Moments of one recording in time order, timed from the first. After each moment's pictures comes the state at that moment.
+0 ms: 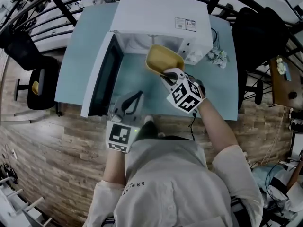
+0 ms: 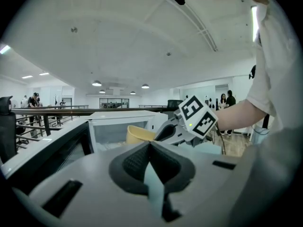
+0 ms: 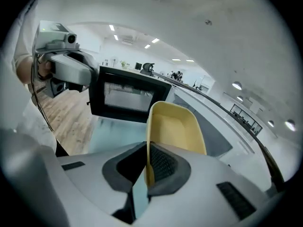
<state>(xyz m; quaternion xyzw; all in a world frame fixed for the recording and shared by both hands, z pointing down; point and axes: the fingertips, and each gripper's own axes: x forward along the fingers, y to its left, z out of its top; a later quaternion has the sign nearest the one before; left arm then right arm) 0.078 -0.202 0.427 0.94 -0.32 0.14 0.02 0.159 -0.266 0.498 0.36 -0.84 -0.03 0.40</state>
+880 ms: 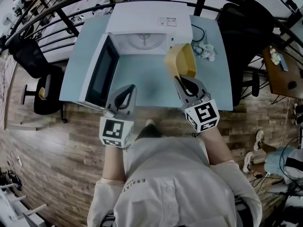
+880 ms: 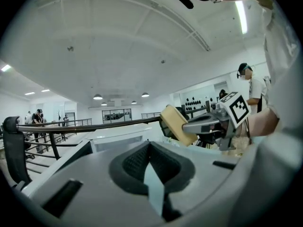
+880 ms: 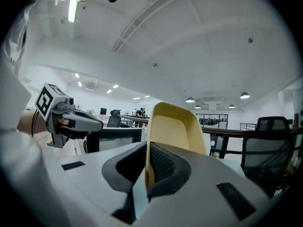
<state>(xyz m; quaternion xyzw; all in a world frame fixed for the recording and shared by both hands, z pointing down) 0.091 -0.135 0.376 0.93 -0.35 0.12 -0.04 0.233 -0.125 0.375 0.56 -0.83 -0.02 0.09</state>
